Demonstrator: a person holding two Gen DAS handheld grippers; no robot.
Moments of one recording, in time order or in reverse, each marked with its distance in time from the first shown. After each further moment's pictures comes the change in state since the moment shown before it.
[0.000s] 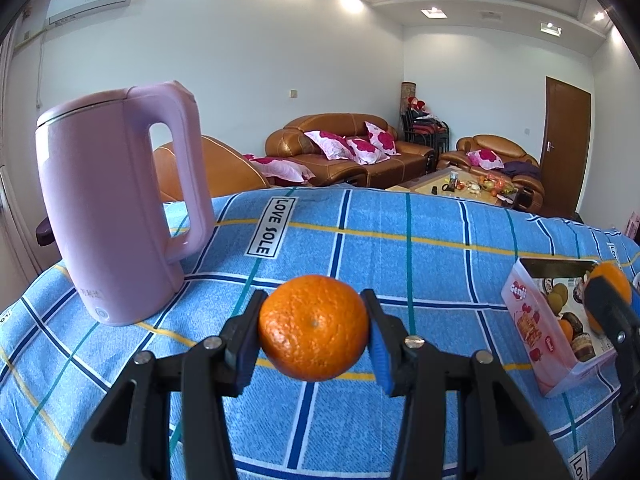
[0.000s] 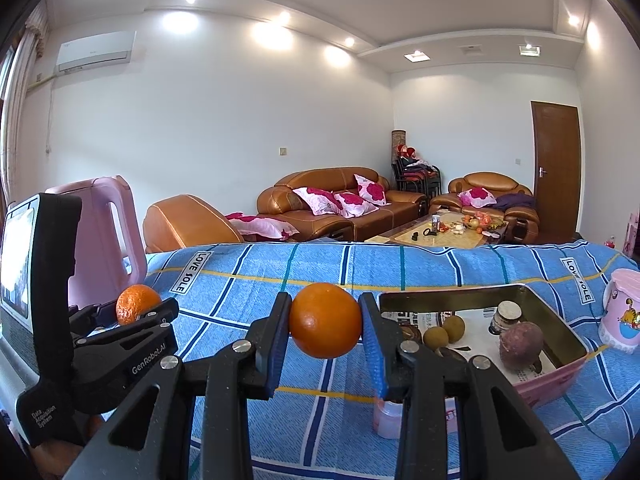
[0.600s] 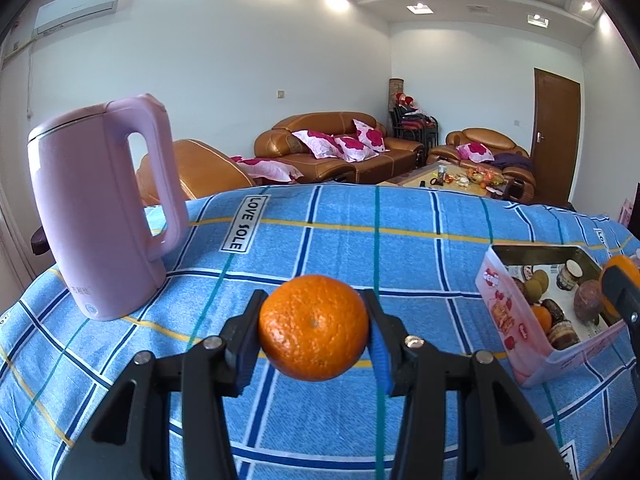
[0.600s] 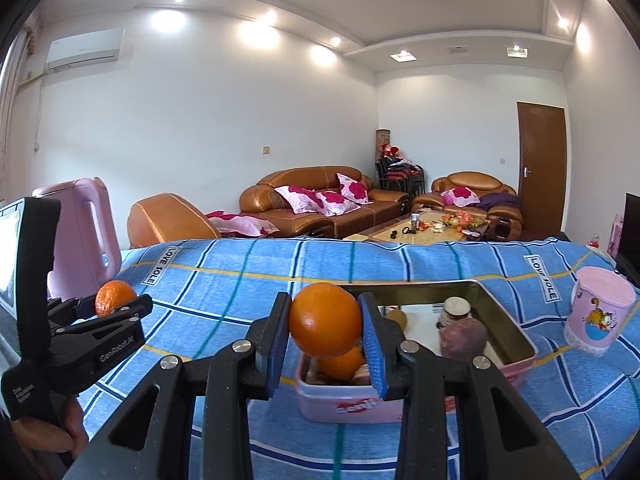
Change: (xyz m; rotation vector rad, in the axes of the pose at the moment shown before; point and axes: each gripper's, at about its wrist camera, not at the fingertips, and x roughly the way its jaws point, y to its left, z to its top) left arm -0.015 -0.029 -0.006 0.037 0.004 -0.027; right arm -0.017 -0.049 -0.001 0.003 0.005 -0.067
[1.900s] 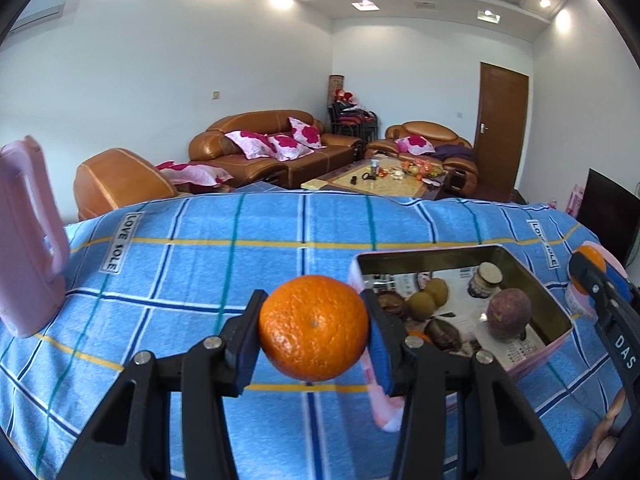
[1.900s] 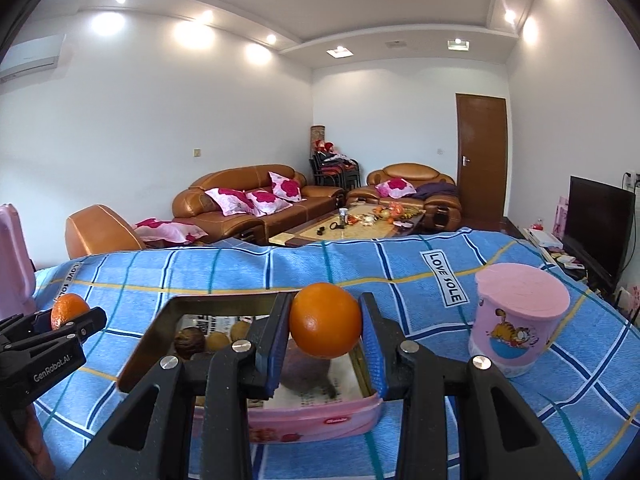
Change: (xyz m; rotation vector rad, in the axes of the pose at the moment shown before) left arm 0.006 -0.110 0.014 0.063 0.014 -0.220; right arm 0.009 -0.112 0.010 0.064 0.024 -0.220
